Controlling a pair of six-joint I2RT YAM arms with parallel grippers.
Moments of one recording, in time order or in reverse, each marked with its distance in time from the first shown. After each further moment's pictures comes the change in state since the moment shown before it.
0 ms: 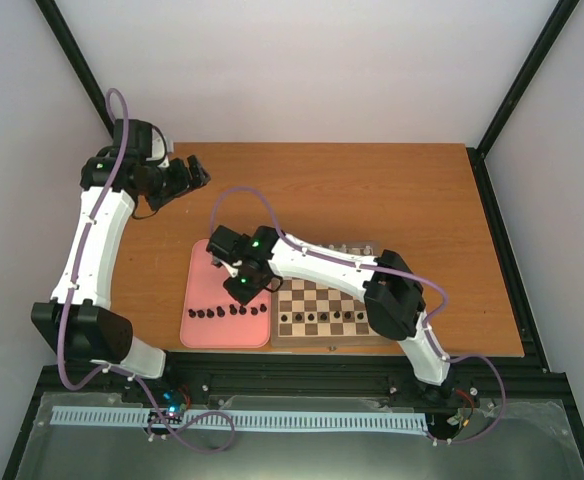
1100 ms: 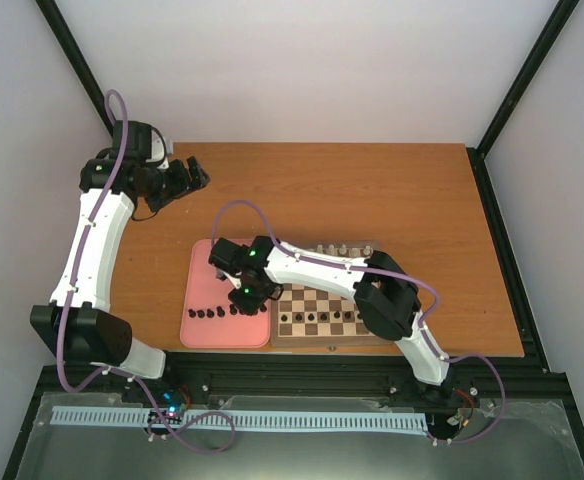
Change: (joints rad) left arm 0.000 -0.017 -0.013 0.002 0.000 0.000; right arm 0.014 0.050 -0.042 0.005 -0.026 -0.030
